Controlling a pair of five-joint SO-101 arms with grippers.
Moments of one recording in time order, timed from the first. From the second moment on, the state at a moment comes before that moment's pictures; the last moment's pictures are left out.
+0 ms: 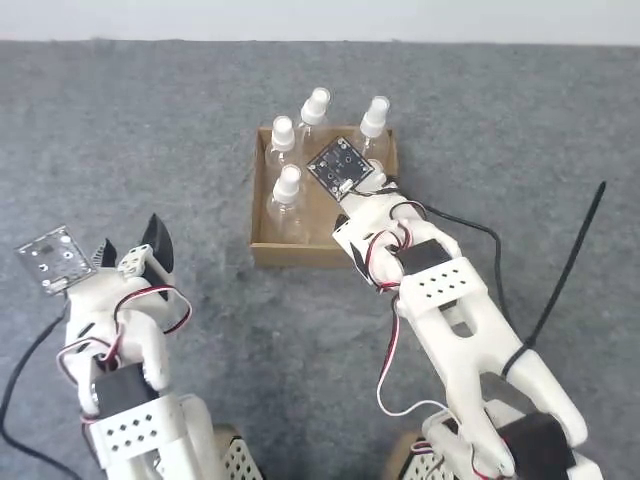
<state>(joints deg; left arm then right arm) -27.0 -82.5 80.5 44.0 16.0 -26.4 -21.0 44.9 29.8 22.3</state>
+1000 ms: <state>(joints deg) -27.0 -82.5 80.5 44.0 16.0 -26.4 -22.0 27.3 66.6 22.4</state>
